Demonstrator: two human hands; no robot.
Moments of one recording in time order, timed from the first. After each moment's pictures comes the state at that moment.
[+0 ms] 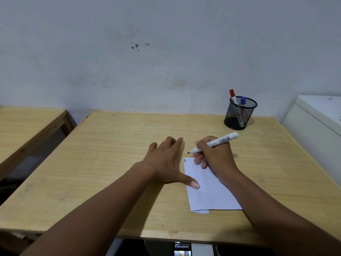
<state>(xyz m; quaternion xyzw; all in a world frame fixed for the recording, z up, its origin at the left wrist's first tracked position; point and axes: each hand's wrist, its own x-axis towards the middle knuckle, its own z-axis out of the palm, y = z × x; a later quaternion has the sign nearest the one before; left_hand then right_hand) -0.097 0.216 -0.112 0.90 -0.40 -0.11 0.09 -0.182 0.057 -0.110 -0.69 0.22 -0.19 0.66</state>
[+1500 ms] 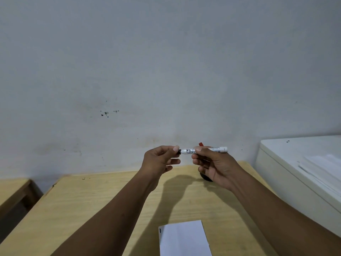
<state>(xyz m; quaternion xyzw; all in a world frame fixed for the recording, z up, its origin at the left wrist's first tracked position) -0.039 0.104 -0.010 0.63 -0.19 -0.22 0.72 -0.151 -0.057 -0.002 -0.53 0.18 -0.15 0.81</state>
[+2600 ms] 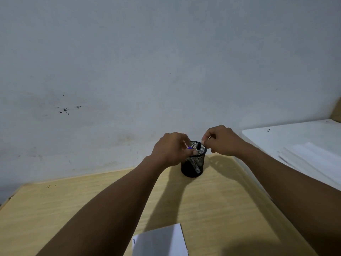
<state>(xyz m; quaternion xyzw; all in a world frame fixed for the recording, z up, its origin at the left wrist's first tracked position) -0.024 -0.015 -0.010 0.84 -0.46 -0.01 0.30 -0.149 -0.175 0.011 -0.90 0.25 -0.15 0.32</state>
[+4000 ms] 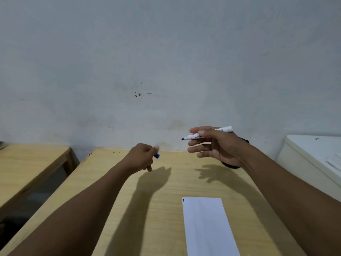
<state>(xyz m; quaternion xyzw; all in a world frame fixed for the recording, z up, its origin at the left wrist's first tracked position) -0.006 0.239 -0.033 0.85 -0.24 -0.12 0.45 -0.140 -0.002 0.030 -0.66 0.05 -0.02 0.75</state>
